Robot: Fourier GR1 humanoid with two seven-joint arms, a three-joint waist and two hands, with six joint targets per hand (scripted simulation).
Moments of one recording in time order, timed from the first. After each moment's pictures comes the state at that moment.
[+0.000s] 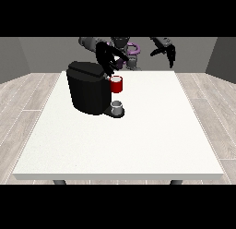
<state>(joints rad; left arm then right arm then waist) -0.37 0.05 0.06 -1.40 -0.15 -0.28 -0.11 -0.90 -0.33 -0.10 -1.10 0.20 -0.07 0.42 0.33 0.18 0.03</state>
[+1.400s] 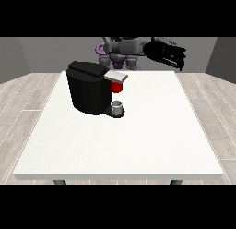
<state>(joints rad) -0.50 0.05 0.05 -1.43 -0.10 -0.33 -0.10 -1.15 -0.26 -0.13 -1.09 0.18 -0.05 0.20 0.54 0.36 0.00</state>
